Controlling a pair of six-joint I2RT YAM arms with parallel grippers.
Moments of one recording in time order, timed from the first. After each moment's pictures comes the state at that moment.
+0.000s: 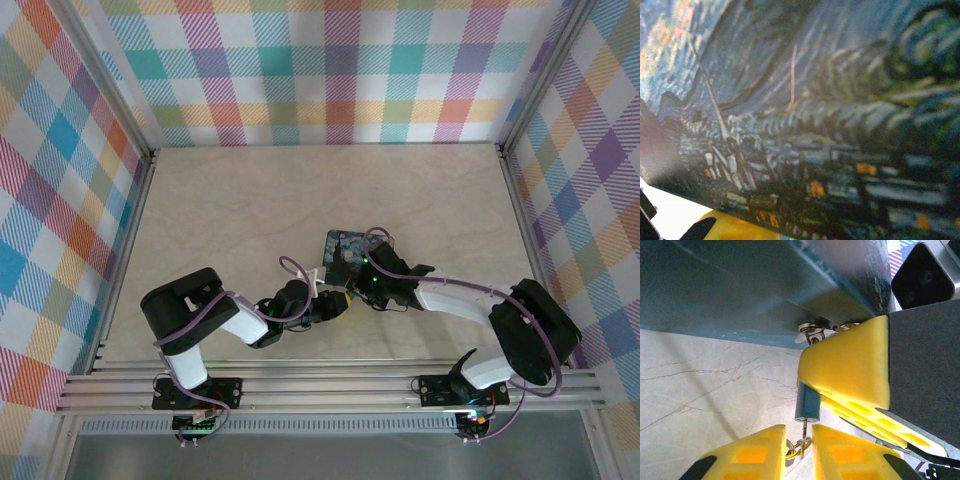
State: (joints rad) left arm -0.96 1.76 0.43 0.92 0.14 -1.11; right arm 0.75 1.43 0.68 -0.20 -0.14 1.23
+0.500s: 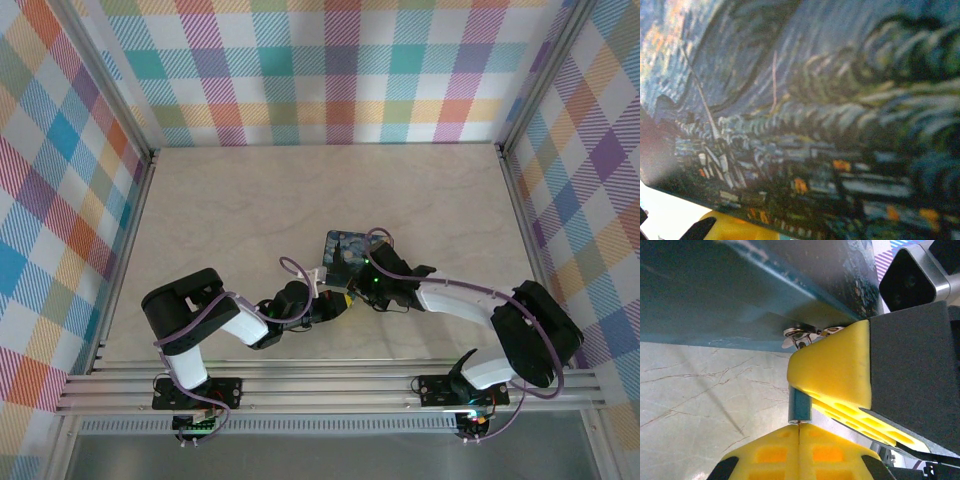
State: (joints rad) left arm -0.96 1.76 0.43 0.95 0.12 -1.08; right arm 0.75 1.42 0.66 -0.21 -0.14 1.23
